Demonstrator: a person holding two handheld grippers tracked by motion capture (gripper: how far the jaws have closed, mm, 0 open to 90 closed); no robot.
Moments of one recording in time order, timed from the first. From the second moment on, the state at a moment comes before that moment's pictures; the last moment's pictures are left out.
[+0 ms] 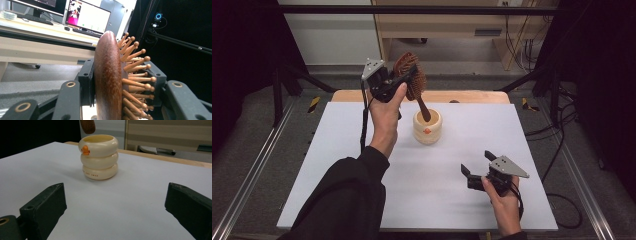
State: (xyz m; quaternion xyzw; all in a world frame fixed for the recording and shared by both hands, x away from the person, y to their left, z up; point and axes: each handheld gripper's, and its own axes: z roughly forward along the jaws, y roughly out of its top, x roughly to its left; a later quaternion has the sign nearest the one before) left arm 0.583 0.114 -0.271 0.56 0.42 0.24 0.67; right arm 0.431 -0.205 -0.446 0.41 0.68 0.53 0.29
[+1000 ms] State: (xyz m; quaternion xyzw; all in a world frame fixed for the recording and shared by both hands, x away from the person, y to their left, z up) left arm 0.591 0.105 -0.284 0.57 0.42 0.26 0.66; right arm 0.430 -0.208 -0.445 0.41 0.68 0.54 0.29
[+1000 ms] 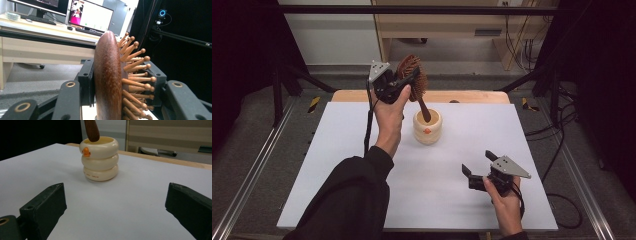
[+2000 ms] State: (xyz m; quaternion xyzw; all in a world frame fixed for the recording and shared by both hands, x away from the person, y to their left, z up) left arm 0.601 0.105 -0.303 0.58 0.41 0.26 0.65; right arm 0.431 -0.206 -0.445 0.40 0.68 0.54 0.29
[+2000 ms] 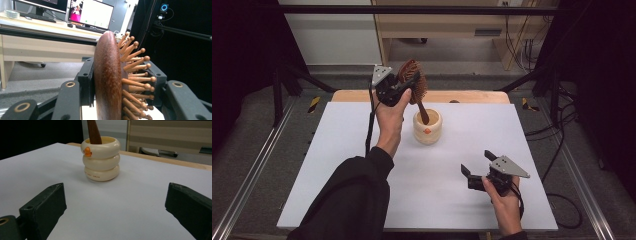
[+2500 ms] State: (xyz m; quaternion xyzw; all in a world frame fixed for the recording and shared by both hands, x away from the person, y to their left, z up) left arm 0.607 0.096 -0.328 0.59 0.42 0.25 0.64; right arm 0.431 -0.204 -0.446 0.40 0.69 0.53 0.29
